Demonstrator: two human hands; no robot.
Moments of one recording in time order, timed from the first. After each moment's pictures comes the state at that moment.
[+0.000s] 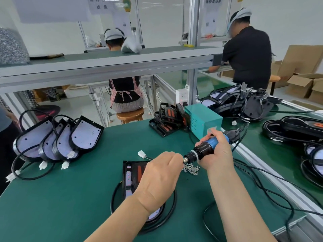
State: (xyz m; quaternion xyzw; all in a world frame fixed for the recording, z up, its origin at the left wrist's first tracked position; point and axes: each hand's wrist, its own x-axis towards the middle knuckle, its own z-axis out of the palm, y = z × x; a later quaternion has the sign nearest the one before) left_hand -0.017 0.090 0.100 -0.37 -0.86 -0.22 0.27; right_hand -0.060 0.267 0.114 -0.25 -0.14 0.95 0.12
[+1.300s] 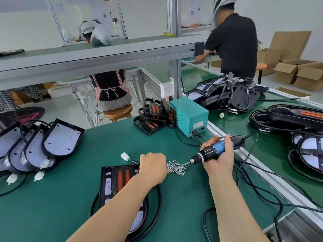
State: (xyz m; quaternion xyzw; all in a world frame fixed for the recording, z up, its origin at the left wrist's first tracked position) left_hand -0.103 0.148 0.057 -0.19 -0.98 0.05 -0.05; right_hand -0.080 0.338 0.029 -0.16 -0.03 0.96 0.21
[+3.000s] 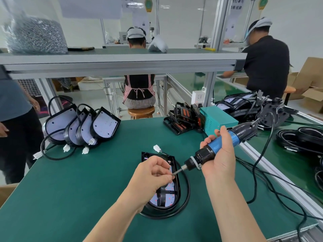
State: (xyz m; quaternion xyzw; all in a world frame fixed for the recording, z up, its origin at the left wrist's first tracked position) left_hand 0.015 0.017 0.100 -0.07 -0.77 -0.64 -0.07; right_hand -0.023 0.202 0.124 -0.13 -0.27 0.93 0.23
